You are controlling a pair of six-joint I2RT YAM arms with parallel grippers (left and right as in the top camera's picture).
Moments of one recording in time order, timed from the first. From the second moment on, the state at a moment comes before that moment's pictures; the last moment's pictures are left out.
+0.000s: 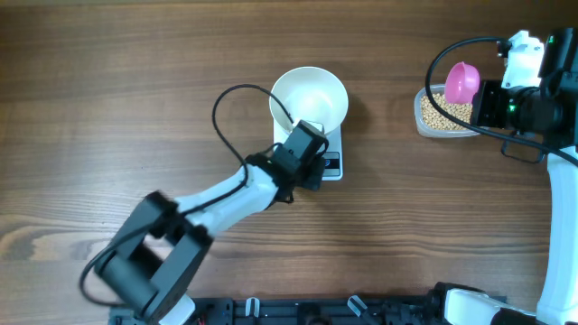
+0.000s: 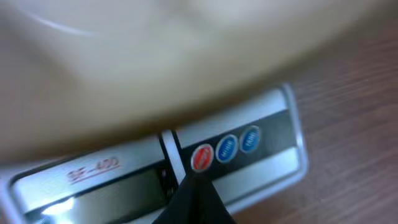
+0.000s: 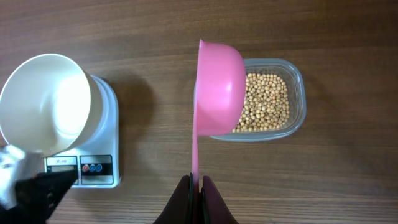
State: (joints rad) left arm -0.72 1.74 0.94 -0.21 -0.01 -0.40; right arm -0.17 1.39 1.56 -1.17 -0.18 -0.04
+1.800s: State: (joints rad) left arm -0.15 1.11 0.94 -0.41 0.26 -0.48; right arm -0.17 1.48 1.57 -0.94 -0.32 -0.16
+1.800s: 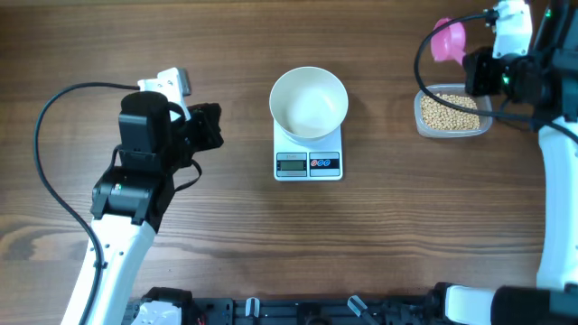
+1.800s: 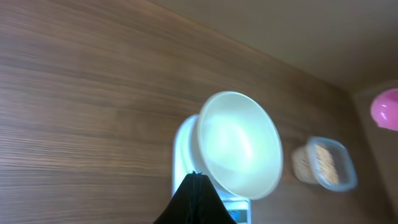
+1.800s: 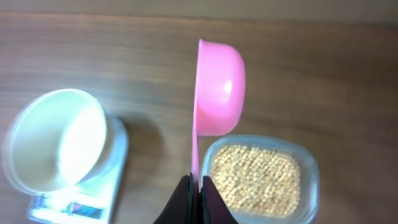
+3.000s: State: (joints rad) left arm -0.75 1.68 0.94 -0.19 -0.04 -0.33; right arm -0.17 1.37 1.58 -1.16 -0.28 0.03
